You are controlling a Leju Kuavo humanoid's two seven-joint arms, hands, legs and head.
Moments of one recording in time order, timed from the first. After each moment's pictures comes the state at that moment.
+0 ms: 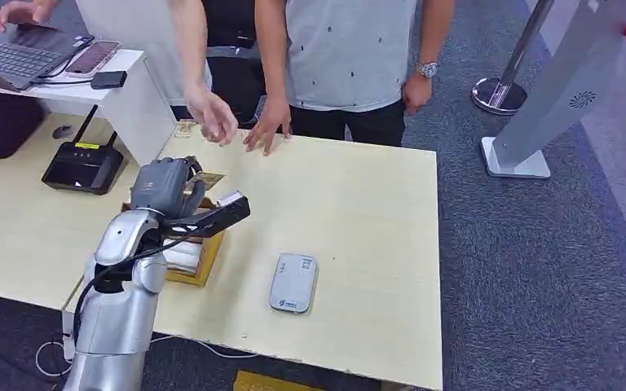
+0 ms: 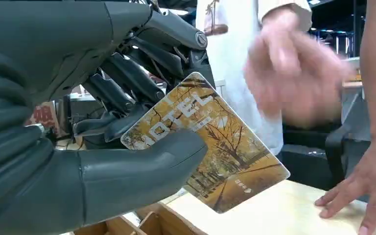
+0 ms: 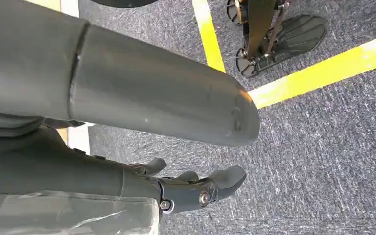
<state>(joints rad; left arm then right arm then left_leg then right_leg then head) -0.28 -0.06 0.13 -1.71 -1.48 -0.09 0.01 -0.12 0.10 -1.20 -0.27 1.01 -0.10 0.07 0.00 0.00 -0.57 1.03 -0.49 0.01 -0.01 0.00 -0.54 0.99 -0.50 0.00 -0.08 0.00</state>
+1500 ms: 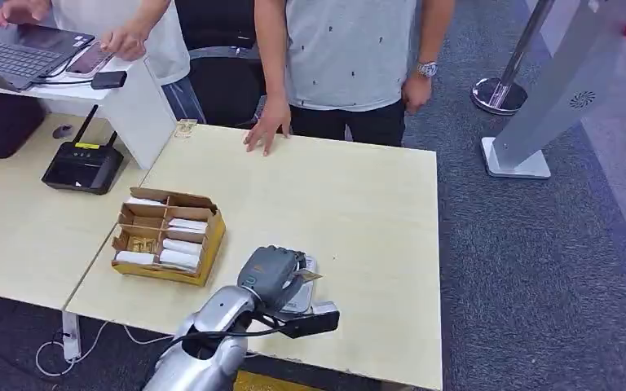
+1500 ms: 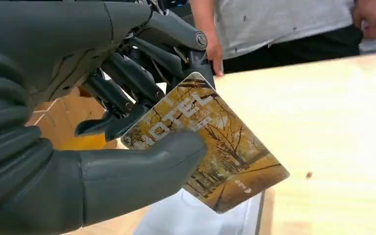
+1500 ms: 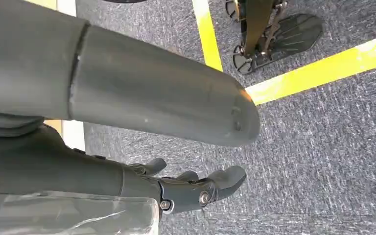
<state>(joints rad) -0.10 -0.15 -0.29 -1.47 -1.45 0.04 0.03 -0.12 0.10 -1.19 -0.27 1.03 -0.10 0.05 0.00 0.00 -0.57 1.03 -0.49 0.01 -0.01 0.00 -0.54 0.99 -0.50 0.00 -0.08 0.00</state>
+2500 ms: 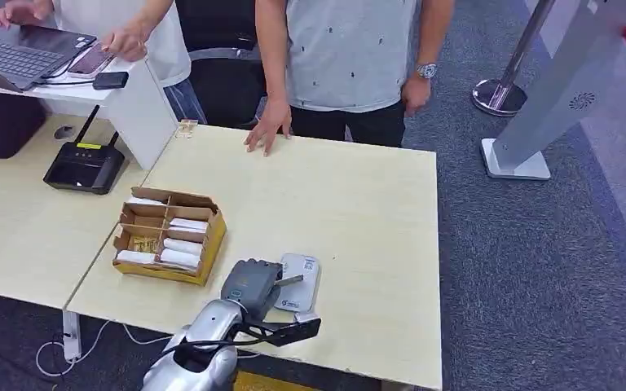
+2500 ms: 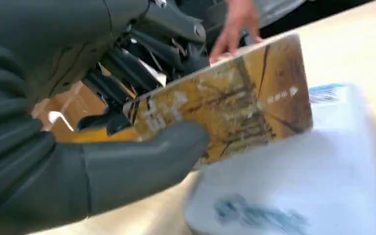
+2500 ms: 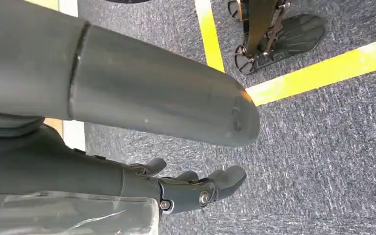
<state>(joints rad) -0.05 -0.10 -0.24 -1.45 -1.57 0.06 0.15 -0.12 0.10 -1.19 -0.27 1.05 -0.09 0.05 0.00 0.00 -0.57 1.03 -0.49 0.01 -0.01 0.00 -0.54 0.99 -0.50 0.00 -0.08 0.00</state>
